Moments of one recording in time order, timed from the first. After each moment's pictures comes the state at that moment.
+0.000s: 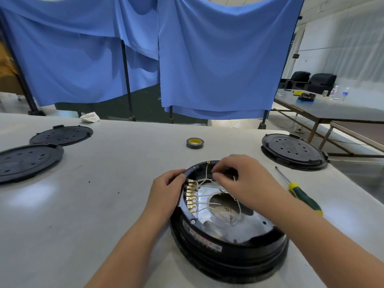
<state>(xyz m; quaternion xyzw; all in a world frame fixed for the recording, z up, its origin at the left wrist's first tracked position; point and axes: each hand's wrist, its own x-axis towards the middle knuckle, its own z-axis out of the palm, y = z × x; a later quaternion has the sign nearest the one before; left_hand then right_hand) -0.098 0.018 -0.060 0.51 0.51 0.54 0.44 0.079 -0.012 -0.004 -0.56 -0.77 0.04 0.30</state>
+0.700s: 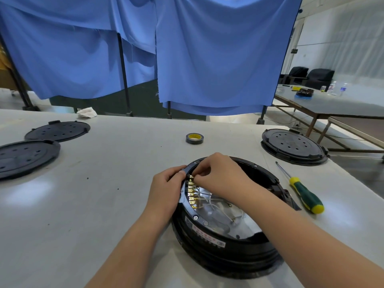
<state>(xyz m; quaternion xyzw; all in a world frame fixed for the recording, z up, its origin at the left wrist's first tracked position) -0.098 0.017 -0.065 0.50 0.43 0.56 0.49 0.030 0.009 -0.009 -0.63 -0.73 0.15 0.21</state>
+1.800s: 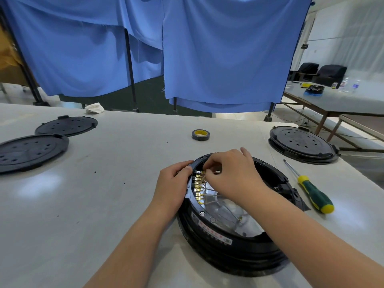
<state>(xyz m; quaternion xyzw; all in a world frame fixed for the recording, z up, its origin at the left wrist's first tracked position) -0.099 0.015 -0.063 0.53 0.42 0.56 0.49 0.036 0.007 -0.020 -0.63 -0.73 0.02 0.26</state>
